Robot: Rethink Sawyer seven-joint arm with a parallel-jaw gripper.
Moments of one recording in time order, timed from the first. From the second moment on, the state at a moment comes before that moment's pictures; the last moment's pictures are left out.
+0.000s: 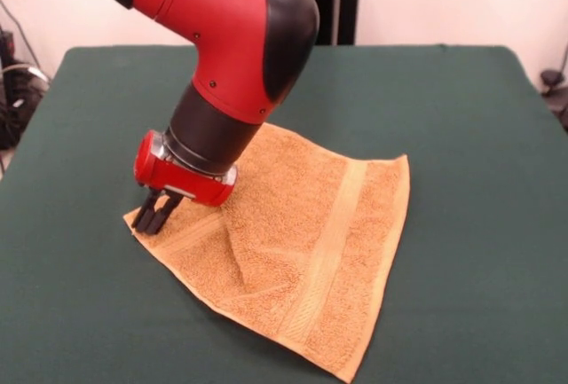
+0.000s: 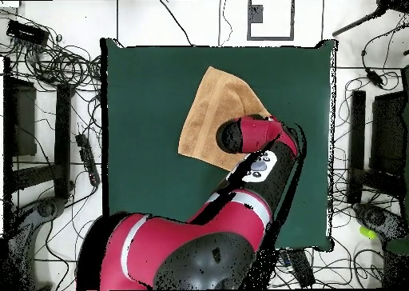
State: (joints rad) arm 0.02 -0.04 -0.56 1.14 -0.02 0.28 1.66
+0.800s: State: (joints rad) arm 0.05 0.03 -0.65 1.06 -0.06 0.27 1.66
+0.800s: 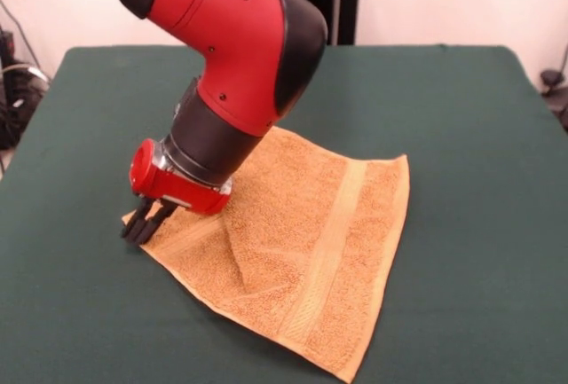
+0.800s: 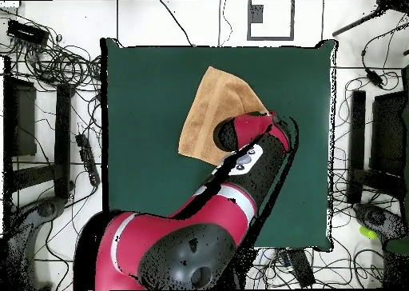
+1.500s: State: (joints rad) arm 0.03 0.03 -0.64 1.02 -0.19 0.26 1.66
